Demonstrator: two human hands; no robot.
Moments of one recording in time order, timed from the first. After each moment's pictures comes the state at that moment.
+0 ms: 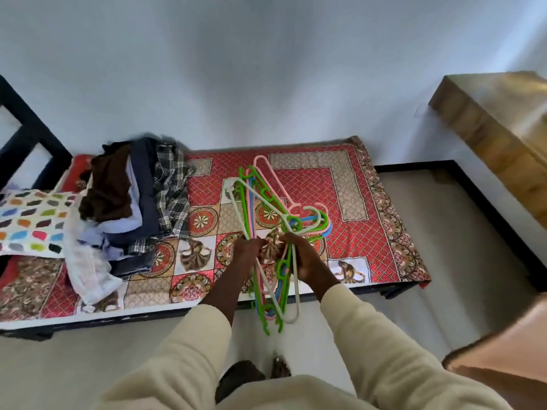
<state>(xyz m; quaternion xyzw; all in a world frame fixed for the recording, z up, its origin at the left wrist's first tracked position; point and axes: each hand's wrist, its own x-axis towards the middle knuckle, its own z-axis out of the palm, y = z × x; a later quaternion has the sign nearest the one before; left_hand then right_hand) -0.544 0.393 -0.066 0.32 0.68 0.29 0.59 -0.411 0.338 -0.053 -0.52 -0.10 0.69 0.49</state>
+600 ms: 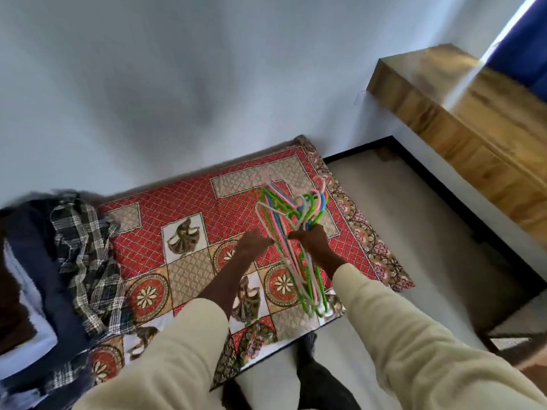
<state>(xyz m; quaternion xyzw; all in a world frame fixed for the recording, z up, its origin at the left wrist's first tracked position) -0.389 0.652 -0.061 0.64 0.53 0.01 0.55 -0.235 0.568 -0.088 -0.81 -0.15 0.36 0.43</state>
